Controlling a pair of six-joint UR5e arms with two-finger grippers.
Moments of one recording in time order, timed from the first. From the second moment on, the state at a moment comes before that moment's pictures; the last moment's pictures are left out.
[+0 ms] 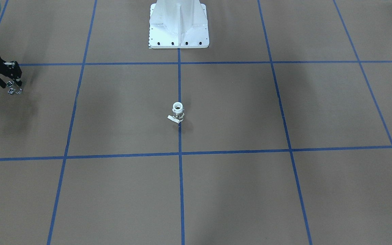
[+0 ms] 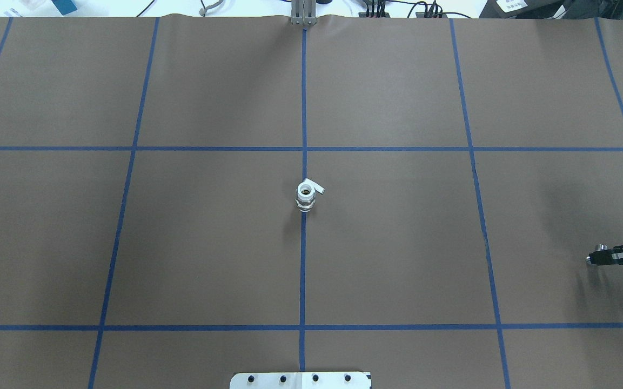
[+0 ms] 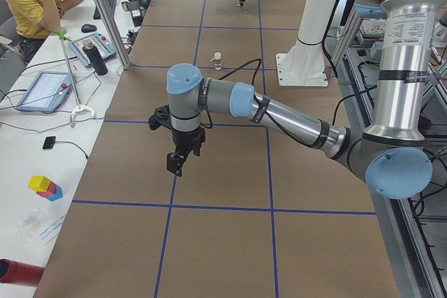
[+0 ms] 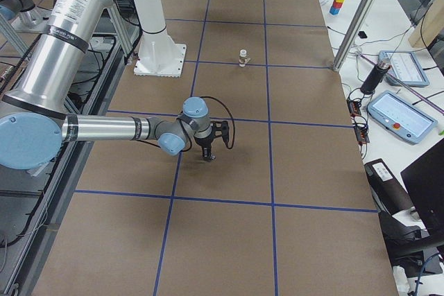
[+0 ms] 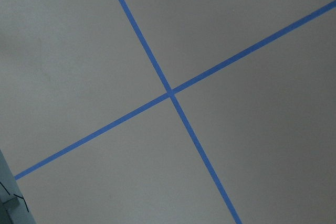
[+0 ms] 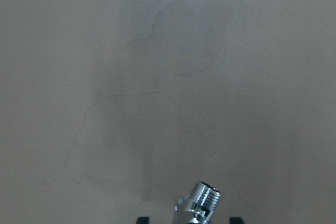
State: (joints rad) left arm -1.55 -1.61 -1.91 -1.30 -2.17 0.40; right arm 0.78 -1.99 1.85 -0.75 2.00 0.89
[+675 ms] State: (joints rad) left arm -1.55 -1.61 -1.91 -1.30 -2.17 0.40; right arm 0.77 -1.98 1.84 -0.75 2.00 0.88
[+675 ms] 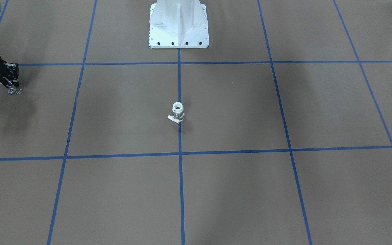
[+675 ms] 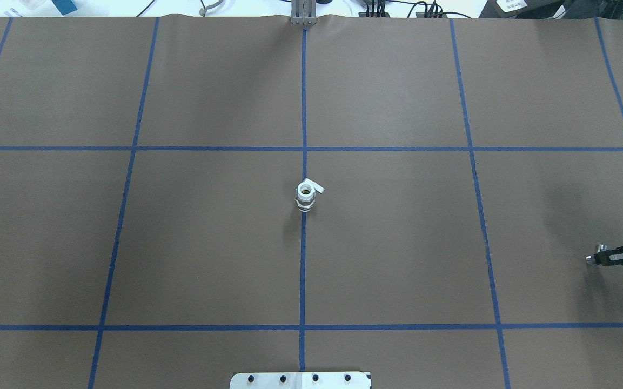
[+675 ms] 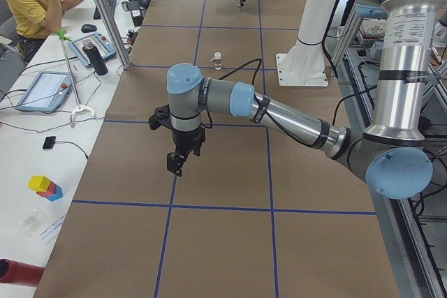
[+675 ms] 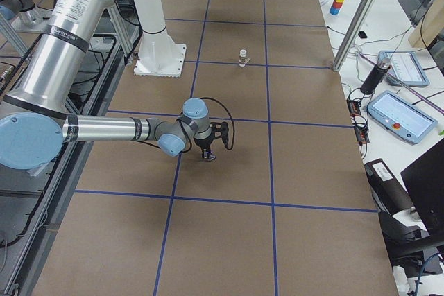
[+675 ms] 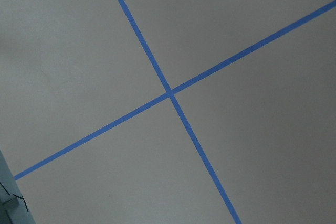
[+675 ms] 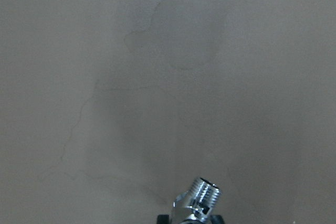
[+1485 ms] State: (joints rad) left arm -1.59 -1.44 -1.91 -1.38 -2.28 0.32; right arm 0.81 -1.73 1.89 -0.96 2.02 0.89
